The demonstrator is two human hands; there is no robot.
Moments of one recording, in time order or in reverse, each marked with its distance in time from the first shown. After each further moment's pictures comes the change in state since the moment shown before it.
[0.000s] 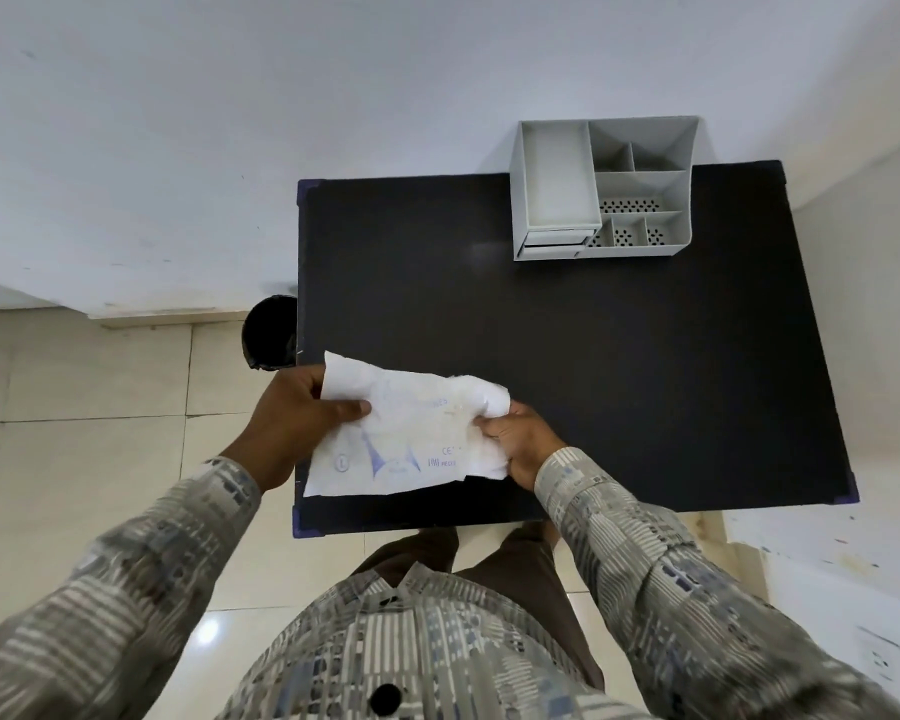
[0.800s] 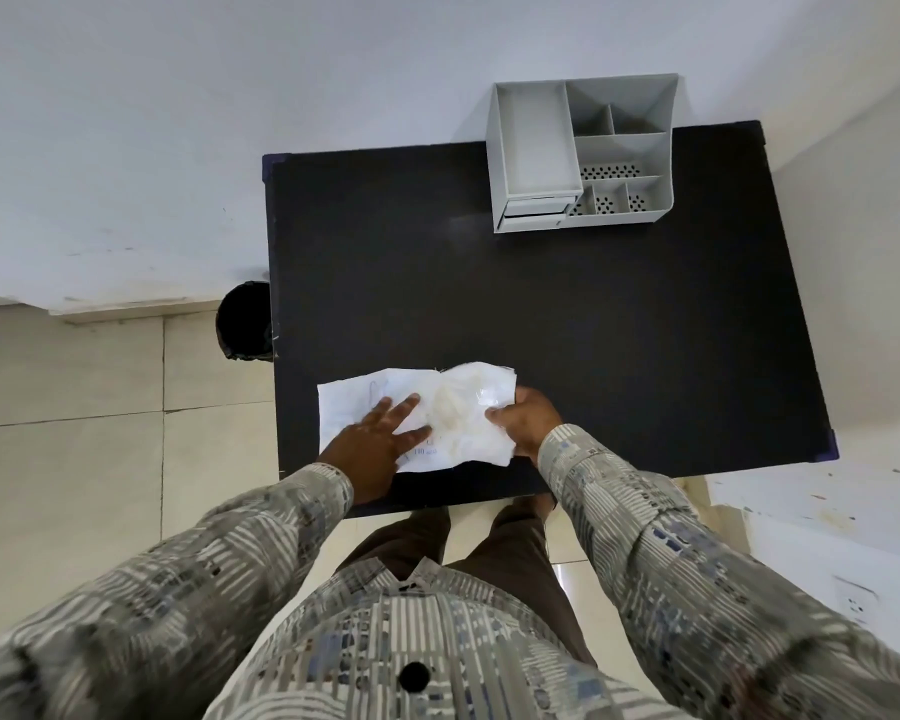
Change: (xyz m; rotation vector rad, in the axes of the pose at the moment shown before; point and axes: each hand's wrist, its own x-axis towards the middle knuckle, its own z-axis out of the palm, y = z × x) left_hand 0.031 -0.088 0.102 1.106 -0.521 0.519; right_hand 0.013 0.014 -0.034 -0.370 0.236 0.055
